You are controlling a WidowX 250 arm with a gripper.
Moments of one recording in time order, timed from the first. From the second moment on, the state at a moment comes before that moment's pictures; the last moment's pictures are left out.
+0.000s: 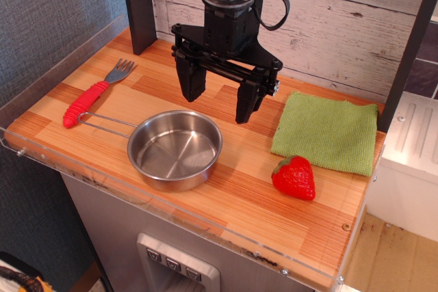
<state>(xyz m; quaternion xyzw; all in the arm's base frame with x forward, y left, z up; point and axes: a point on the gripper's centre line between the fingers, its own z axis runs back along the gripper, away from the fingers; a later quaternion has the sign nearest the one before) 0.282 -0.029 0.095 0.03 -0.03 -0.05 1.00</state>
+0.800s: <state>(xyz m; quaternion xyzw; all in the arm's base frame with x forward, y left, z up) 0.276 -0.064 0.065 0.02 -0.01 -0.07 1.00</state>
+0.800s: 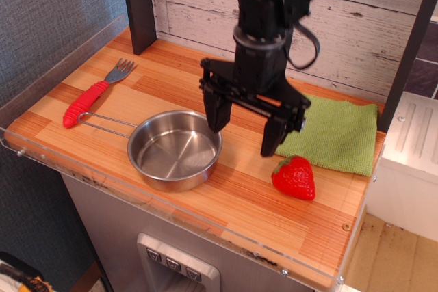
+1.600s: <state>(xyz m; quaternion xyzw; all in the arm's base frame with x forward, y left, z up) 0.292 -0.107 0.025 0.01 0.01 -0.06 1.00</state>
